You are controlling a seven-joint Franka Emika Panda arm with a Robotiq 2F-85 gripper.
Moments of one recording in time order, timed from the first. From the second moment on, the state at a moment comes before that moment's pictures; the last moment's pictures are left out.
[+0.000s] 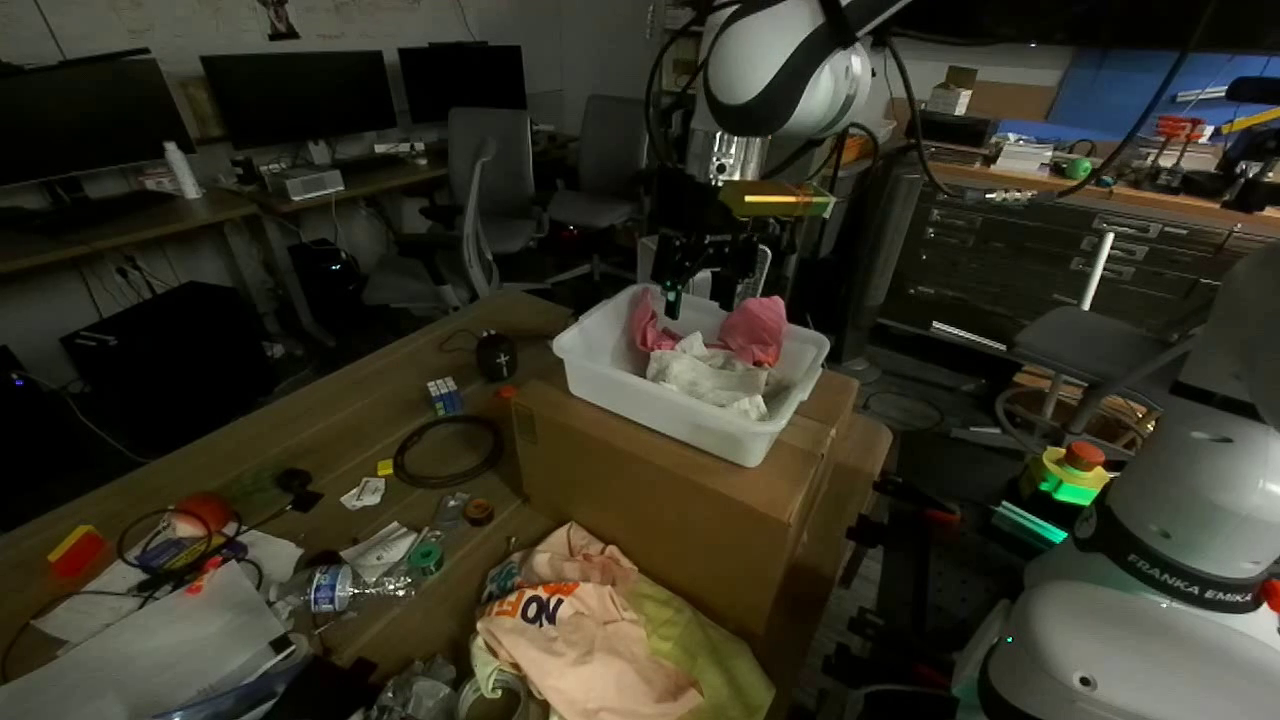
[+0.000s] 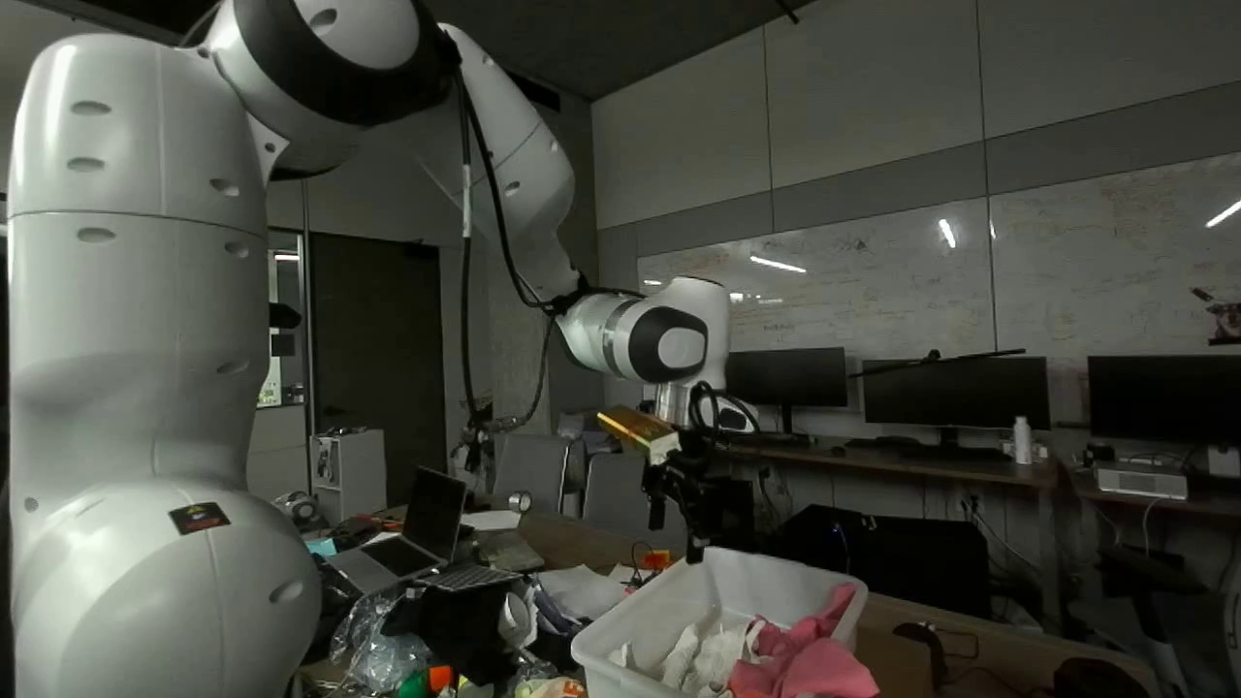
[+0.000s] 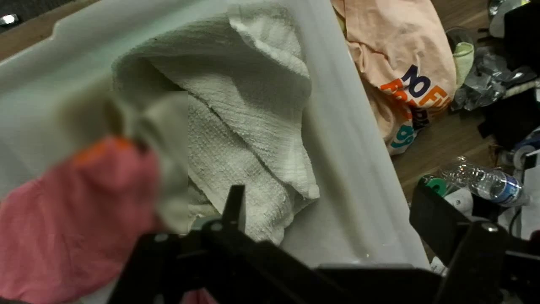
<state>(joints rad) -0.09 0.01 -0.09 -2.28 0.19 2.26 0.18</state>
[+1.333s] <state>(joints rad) -0.12 0.33 -0.11 -2.20 0.21 2.36 0.06</state>
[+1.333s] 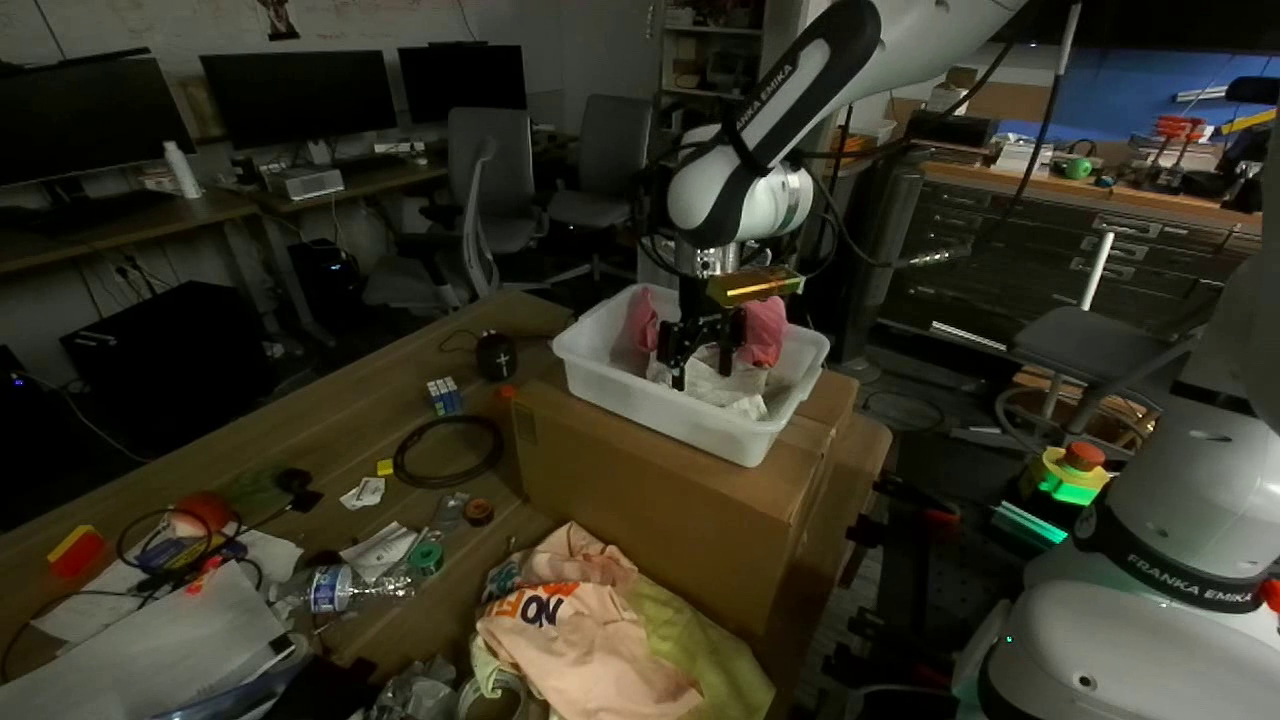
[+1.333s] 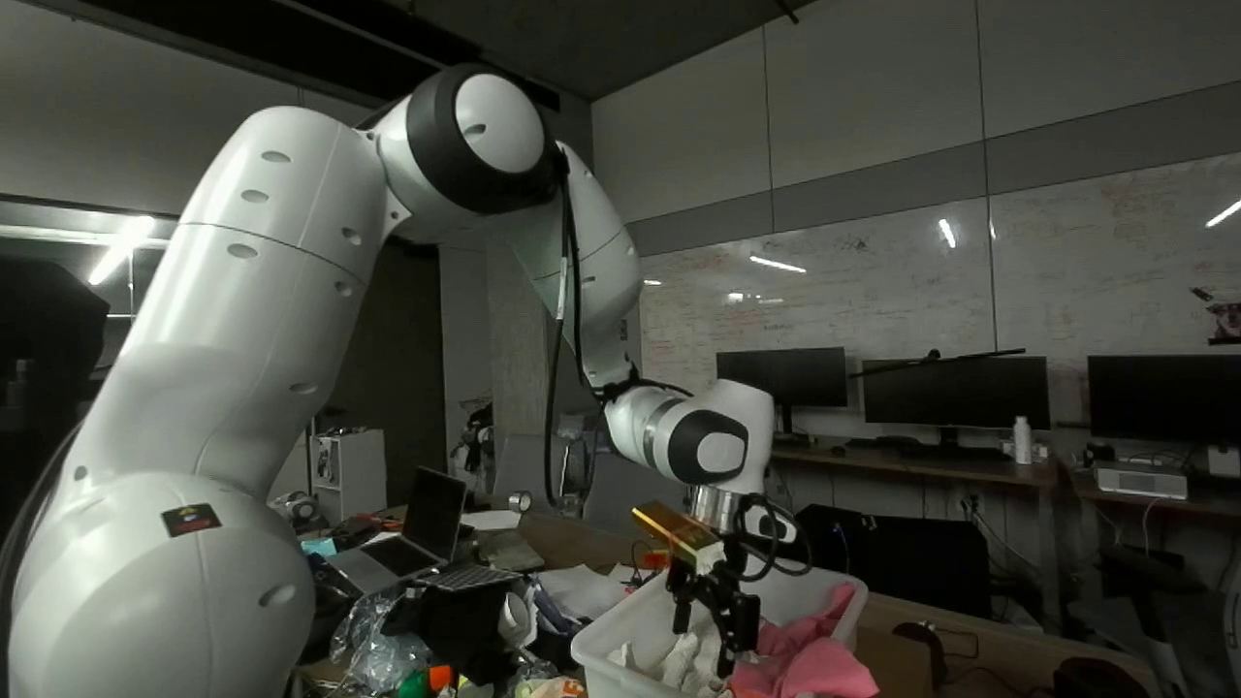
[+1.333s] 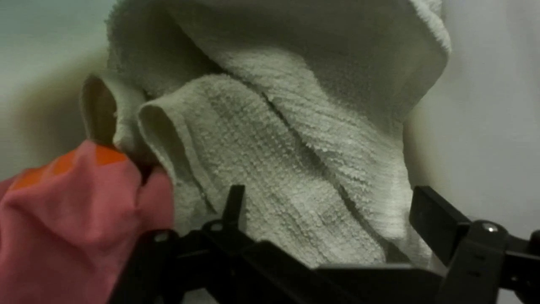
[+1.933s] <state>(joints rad) -0.09 0.39 -0.12 -2.20 0.10 2.48 0.23</state>
